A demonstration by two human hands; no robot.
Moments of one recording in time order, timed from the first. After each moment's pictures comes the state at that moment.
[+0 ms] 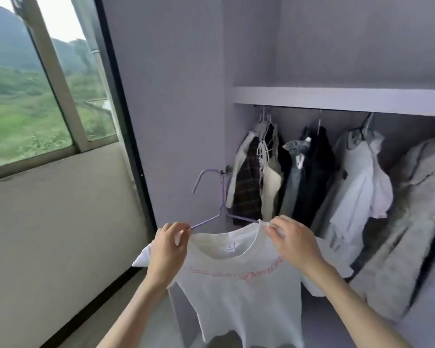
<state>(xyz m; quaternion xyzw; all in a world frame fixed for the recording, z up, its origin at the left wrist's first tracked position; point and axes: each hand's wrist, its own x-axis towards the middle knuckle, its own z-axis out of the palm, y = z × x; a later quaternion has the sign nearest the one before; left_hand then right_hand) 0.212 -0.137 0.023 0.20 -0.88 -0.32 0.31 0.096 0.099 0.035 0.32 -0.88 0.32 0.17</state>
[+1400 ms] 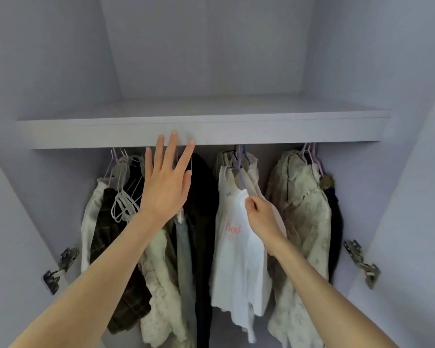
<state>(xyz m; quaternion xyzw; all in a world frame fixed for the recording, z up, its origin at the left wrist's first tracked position) -0.239 0.022 0.136 -0.20 -0.89 -0.05 0.41 -0.202 0.227 0.076 -0.03 -0.81 0.56 0.17</state>
